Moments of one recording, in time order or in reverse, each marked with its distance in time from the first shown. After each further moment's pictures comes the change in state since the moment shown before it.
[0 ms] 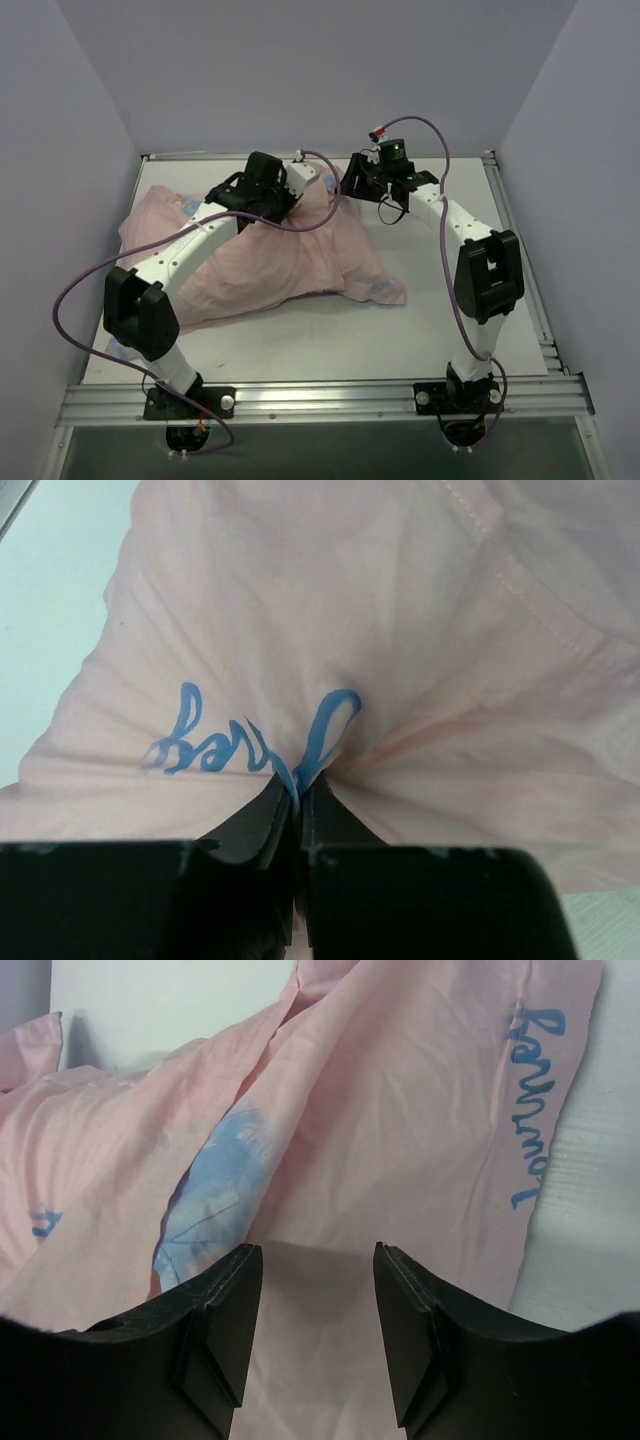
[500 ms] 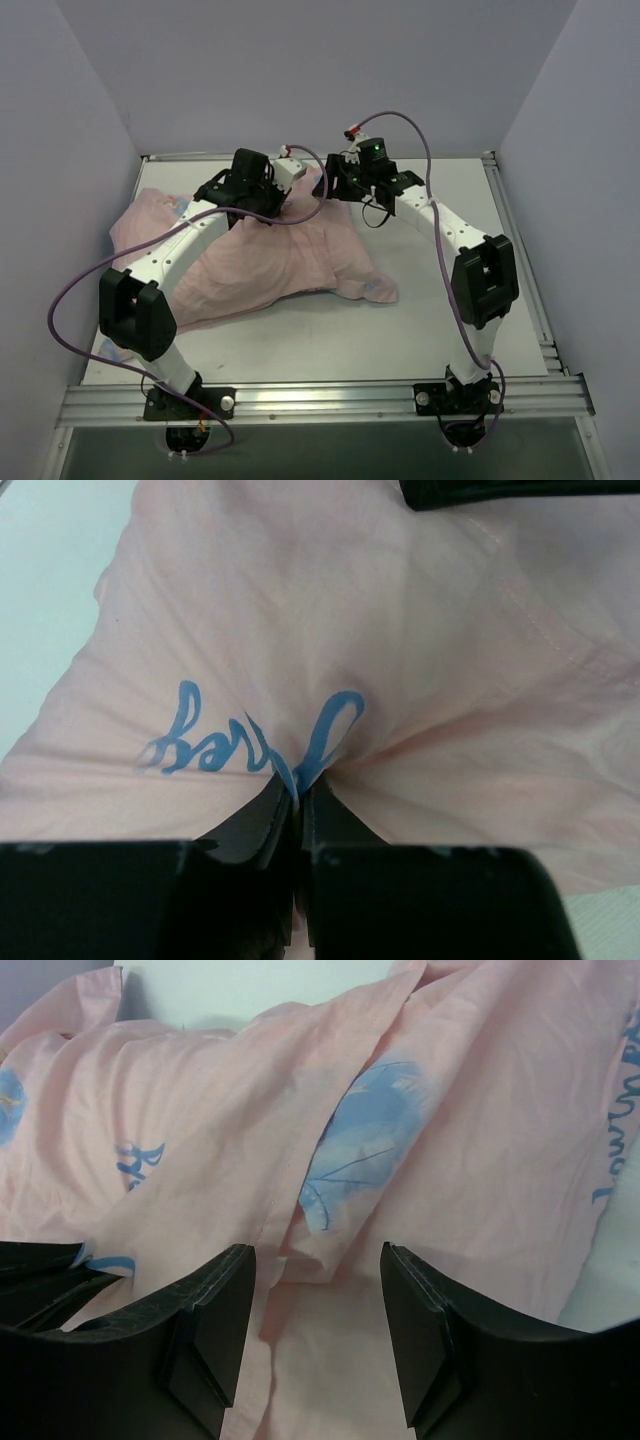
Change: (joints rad) left arm 0.084 -0.019 -0.006 -0.013 0.080 -0.034; right arm 0.102 -0.016 0.057 -0.011 -0.004 -0.021
